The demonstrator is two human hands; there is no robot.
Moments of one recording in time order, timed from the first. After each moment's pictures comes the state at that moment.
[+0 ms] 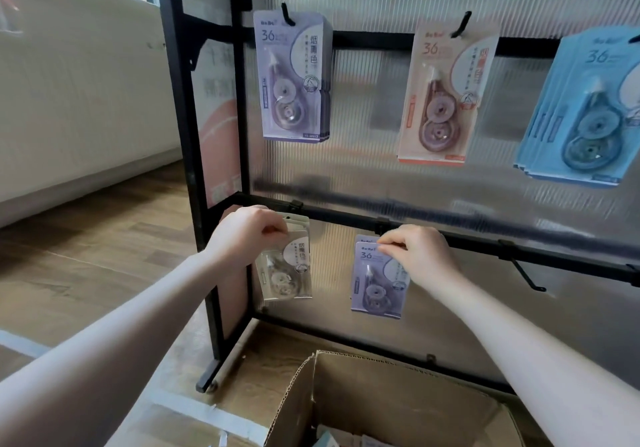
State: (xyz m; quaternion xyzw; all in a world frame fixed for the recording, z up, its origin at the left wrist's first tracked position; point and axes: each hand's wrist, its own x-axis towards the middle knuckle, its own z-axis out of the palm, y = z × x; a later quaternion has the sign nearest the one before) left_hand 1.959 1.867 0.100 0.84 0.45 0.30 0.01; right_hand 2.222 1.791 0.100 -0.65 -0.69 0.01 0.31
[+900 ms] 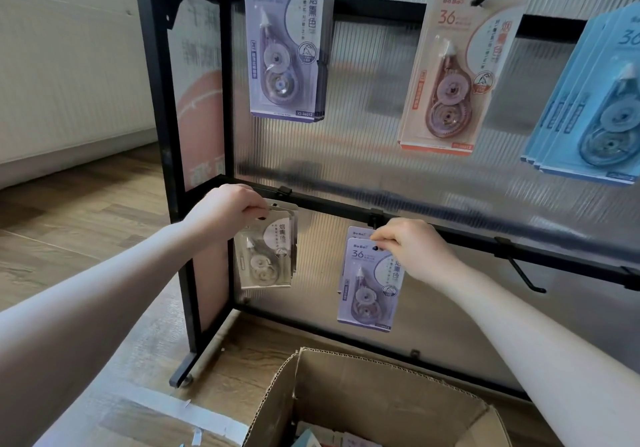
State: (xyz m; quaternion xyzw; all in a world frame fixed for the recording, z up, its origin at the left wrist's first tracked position) left_hand 1.956 1.913 0.090 0.85 0.46 0.27 0.00; right_hand 2.232 1.812 0.096 -0.64 -0.74 -0.01 0.19
